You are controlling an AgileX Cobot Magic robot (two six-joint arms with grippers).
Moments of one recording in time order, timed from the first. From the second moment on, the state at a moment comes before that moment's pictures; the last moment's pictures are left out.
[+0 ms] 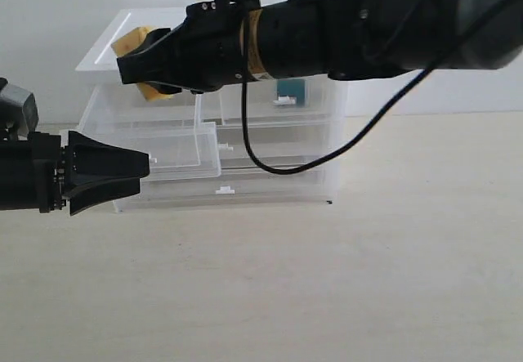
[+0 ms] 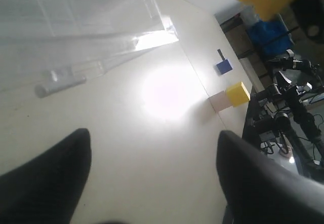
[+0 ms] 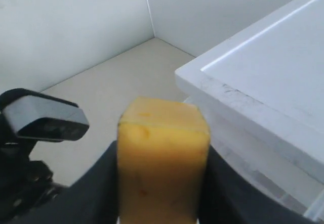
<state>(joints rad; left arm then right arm) 0.09 1.72 -0.76 1.54 -1.21 -1.64 0.67 1.85 -1.46 -1.51 -0.41 1.60</state>
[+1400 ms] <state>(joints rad) 0.07 1.88 -0.89 1.41 -1.17 -1.56 0.57 1.71 -1.37 -1.75 -0.30 1.68</state>
